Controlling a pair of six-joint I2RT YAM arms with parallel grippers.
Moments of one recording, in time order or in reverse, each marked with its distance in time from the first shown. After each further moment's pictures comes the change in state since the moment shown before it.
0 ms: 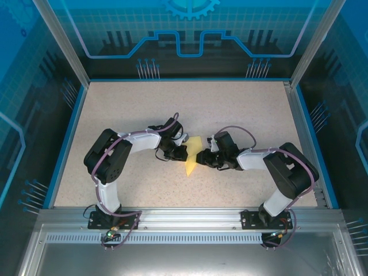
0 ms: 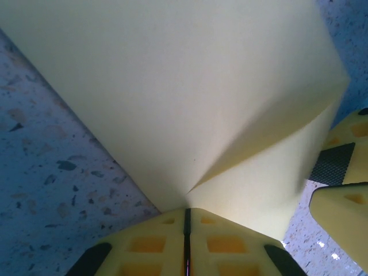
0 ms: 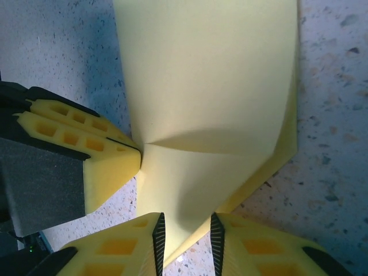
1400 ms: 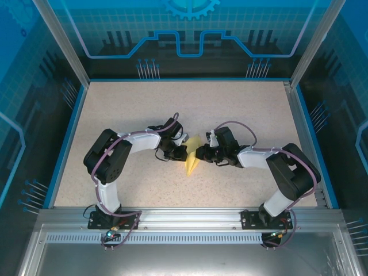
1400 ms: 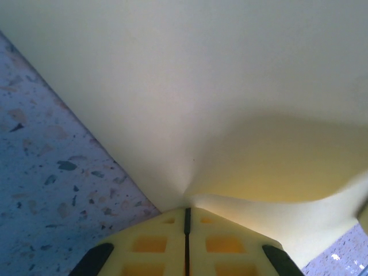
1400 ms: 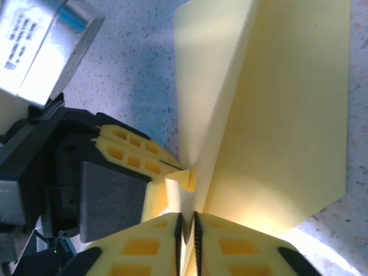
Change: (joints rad) left arm 0.000 -0.002 -0.005 0.008 0.000 0.000; right arm -0.010 -0.028 0.045 0.004 -0.028 -0.002
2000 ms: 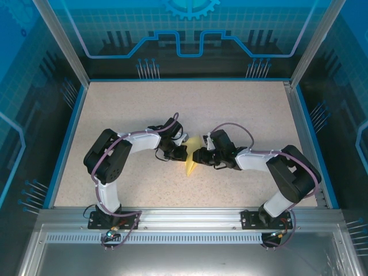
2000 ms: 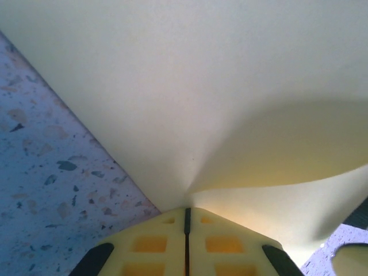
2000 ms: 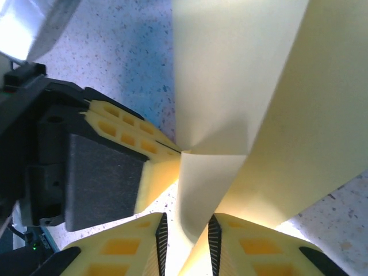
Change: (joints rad) left arm 0.000 0.000 0.000 0.000 0.001 0.001; right arm 0.067 -0.005 0.000 -0.043 0.083 -0.010
